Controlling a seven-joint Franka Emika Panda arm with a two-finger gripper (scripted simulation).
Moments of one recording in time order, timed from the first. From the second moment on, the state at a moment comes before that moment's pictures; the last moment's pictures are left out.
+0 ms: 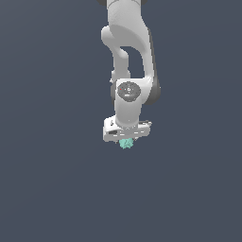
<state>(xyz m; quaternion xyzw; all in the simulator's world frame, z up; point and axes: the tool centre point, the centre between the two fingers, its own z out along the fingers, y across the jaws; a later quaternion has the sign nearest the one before) 0.013 0.023 0.099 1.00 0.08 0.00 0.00</state>
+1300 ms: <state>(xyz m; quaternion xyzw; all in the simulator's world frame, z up) 0.084 0.074 0.269 1.00 0.08 0.00 0.00</state>
